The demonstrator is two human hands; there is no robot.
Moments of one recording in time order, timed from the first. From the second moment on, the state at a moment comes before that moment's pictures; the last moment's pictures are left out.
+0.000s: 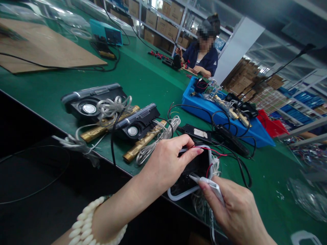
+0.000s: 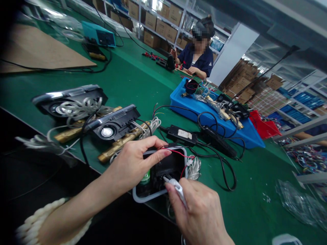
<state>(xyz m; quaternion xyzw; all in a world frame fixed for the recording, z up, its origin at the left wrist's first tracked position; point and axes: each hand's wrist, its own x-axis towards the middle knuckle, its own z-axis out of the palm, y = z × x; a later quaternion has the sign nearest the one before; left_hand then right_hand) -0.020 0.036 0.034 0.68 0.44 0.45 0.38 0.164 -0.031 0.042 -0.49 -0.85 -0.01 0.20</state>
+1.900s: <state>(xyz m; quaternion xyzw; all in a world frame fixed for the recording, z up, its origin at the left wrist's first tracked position) -0.022 0.037 0.033 0.68 0.42 0.46 0.39 0.154 -0.030 0.044 -0.48 -0.85 -0.02 0.21</state>
